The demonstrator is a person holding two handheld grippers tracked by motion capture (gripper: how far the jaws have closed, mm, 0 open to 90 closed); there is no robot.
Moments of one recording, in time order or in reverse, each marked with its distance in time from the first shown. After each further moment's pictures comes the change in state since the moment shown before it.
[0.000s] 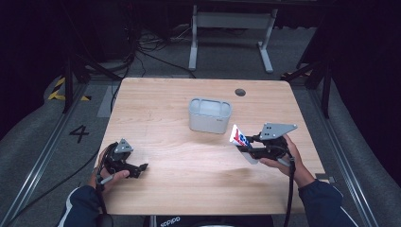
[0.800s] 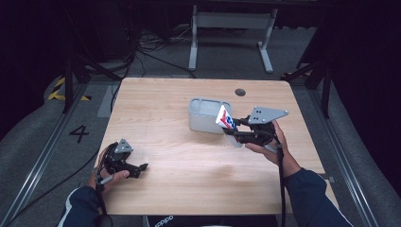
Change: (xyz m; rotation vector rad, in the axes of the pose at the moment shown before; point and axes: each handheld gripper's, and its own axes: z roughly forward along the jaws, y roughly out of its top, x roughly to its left) left arm 0.000 0.000 0.000 0.001 -0.002 -0.003; right arm -0.001 0.060 0.017 -0.148 -0.037 -0.023
